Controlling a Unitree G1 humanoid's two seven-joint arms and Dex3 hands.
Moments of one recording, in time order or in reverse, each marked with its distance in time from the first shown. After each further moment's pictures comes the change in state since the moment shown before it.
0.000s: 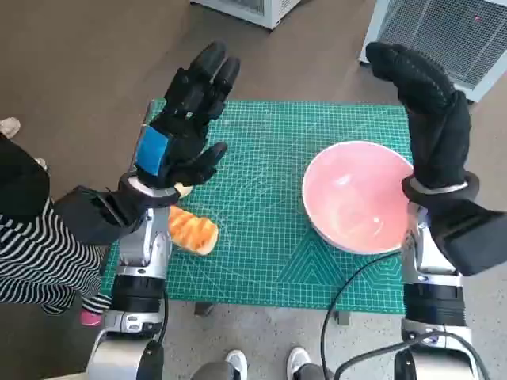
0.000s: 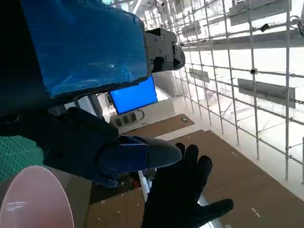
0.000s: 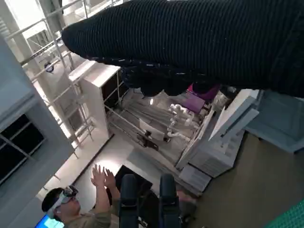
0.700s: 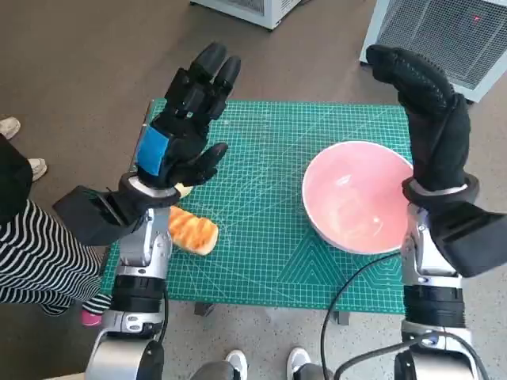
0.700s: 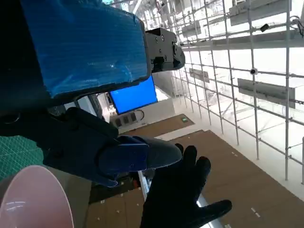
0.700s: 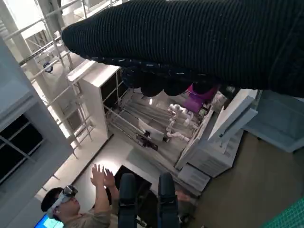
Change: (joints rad) left arm 0.000 -0.006 -0.001 -0.001 0.000 0.000 0.007; right arm 0.012 0.000 0.000 -0.005 -0.001 0.000 0.000
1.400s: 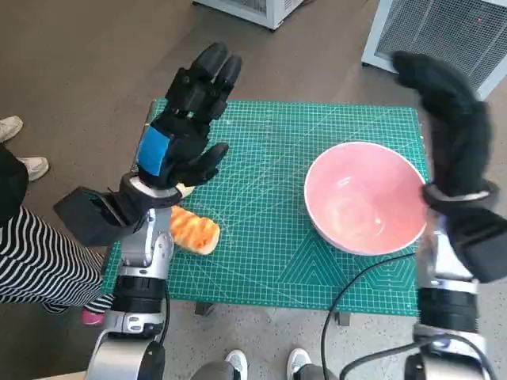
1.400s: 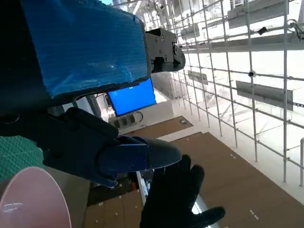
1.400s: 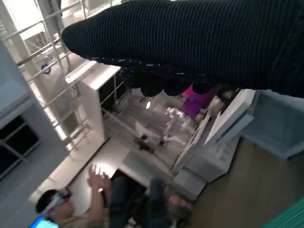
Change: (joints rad) left arm 0.004 0.002 0.003 -0.005 0.000 -0.008 0.001; right arm 0.018 -0.098 -0.107 0.127 0.029 -0.076 0.025
